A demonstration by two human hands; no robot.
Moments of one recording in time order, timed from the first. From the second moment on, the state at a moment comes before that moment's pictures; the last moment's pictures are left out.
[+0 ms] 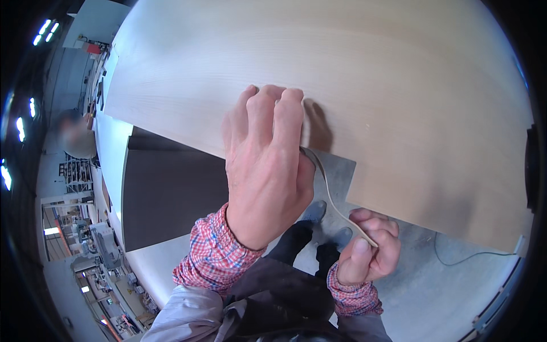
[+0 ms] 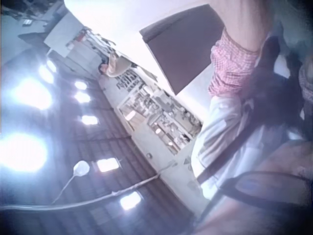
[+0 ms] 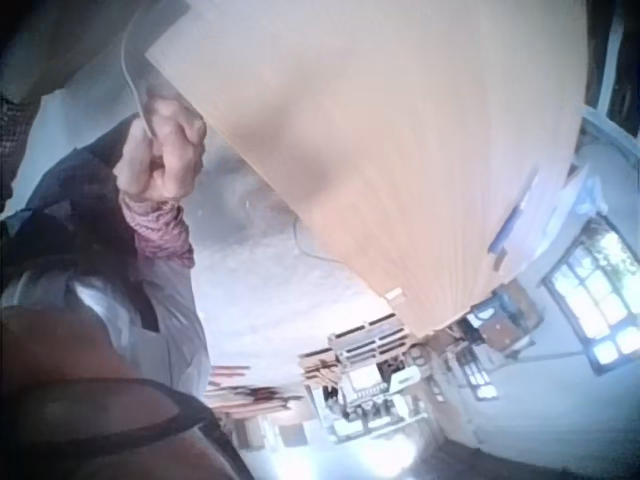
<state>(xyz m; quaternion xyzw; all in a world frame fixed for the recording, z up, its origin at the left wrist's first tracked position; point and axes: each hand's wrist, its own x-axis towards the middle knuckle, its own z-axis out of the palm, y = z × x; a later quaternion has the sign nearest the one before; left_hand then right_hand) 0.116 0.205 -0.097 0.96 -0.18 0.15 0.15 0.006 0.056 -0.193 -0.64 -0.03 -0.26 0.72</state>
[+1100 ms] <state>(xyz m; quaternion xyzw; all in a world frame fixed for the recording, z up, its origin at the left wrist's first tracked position) 0.220 0.220 -0.052 0.78 -0.60 -0.14 0.10 0.007 0.144 -0.181 -0.57 0.18 -0.43 0.67</state>
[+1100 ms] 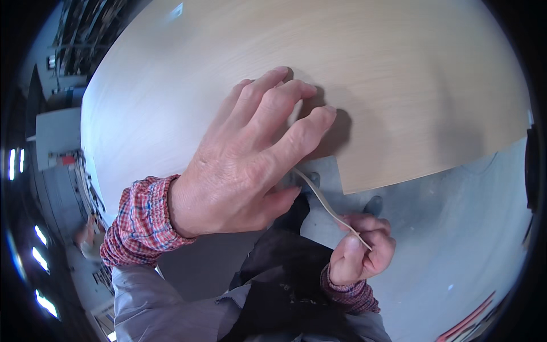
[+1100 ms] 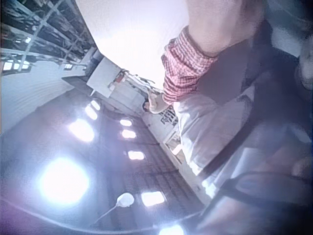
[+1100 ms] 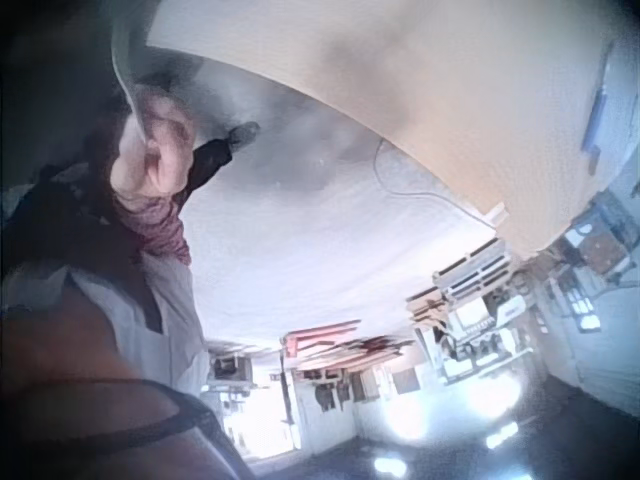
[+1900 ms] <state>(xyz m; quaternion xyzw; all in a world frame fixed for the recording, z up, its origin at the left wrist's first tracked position) 0.241 0.195 -0.076 0.71 -0.69 -0.11 0.13 0.040 0.191 -0.203 -0.51 0.23 -0.54 0.63</state>
